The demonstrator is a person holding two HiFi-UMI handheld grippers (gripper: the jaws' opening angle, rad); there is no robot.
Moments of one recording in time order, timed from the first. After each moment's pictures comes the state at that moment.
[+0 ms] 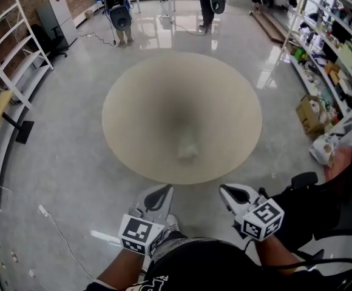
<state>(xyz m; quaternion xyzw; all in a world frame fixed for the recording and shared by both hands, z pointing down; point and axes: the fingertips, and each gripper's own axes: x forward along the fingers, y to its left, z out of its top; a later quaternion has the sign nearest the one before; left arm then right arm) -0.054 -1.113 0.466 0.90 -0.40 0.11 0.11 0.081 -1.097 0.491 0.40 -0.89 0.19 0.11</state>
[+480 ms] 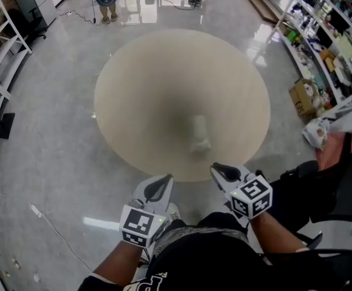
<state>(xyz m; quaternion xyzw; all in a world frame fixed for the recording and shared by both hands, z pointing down) -0.136 -1.196 0.518 0.92 -0.35 0.13 0.15 -0.015 -1.209 0.556 0.43 -0.85 0.20 0.22</state>
